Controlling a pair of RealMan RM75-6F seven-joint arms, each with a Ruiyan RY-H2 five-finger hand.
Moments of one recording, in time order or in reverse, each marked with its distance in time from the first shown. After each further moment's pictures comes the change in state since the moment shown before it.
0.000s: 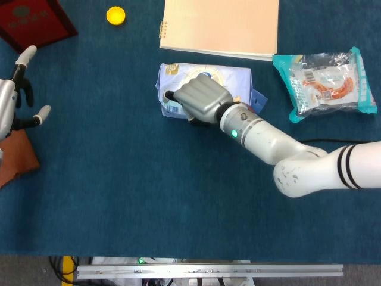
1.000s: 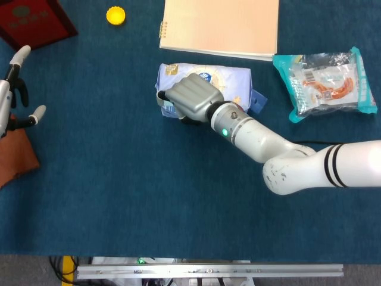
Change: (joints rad) left arm 0.007 0.007 -0.002 0.005 -0.006 0.001 -0.006; right arm 0.011 -0.059 0.021 0.079 -0.004 -0.009 0.013
